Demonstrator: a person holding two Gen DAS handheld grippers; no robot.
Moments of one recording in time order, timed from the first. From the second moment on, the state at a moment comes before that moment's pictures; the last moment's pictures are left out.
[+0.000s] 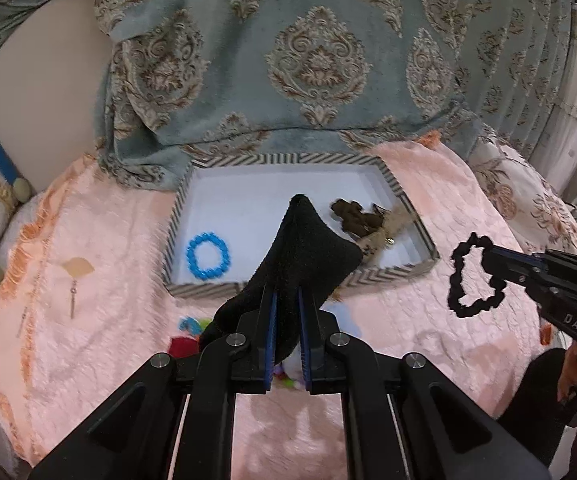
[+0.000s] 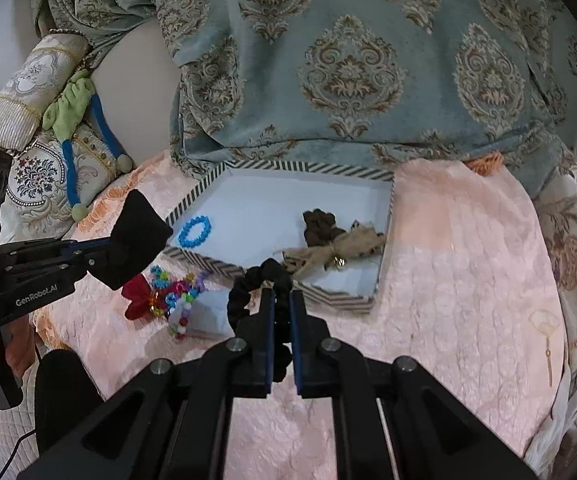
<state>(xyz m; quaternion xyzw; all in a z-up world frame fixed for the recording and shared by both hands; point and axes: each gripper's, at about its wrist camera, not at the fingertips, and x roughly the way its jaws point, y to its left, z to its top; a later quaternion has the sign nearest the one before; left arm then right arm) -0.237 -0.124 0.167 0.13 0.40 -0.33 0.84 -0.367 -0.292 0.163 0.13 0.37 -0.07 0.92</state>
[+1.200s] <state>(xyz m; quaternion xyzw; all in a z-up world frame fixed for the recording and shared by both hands) -0.097 -0.158 0.119 0.05 0.48 -0.28 0.83 -0.239 -0.381 0.126 0.19 0.39 -0.10 0.89</state>
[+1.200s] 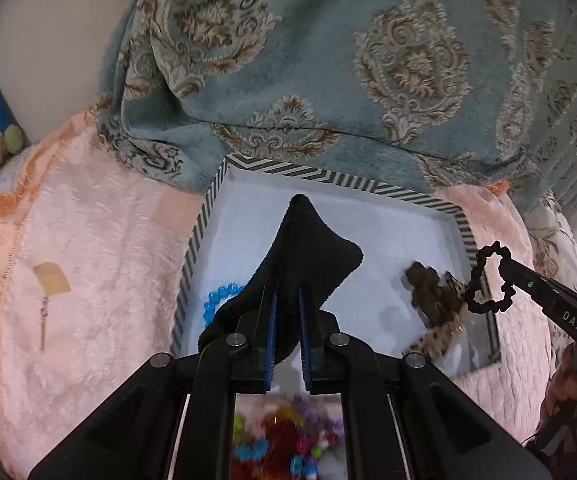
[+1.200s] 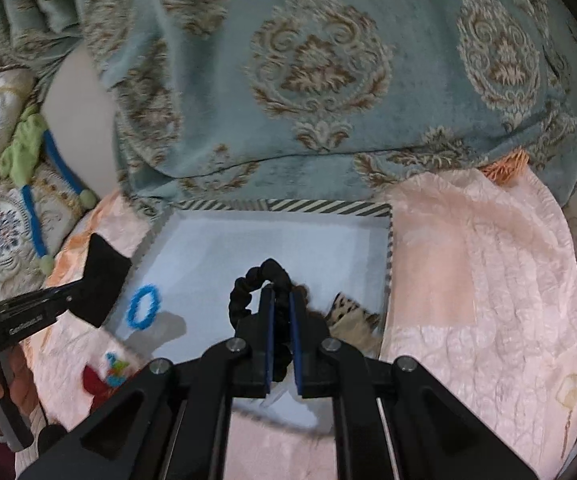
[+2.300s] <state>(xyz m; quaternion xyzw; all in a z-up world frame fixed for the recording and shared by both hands) -0.073 -0.188 0.094 0.10 0.49 -0.24 0.83 -0.202 -0.411 0.078 0.17 0.43 -0.14 0.87</state>
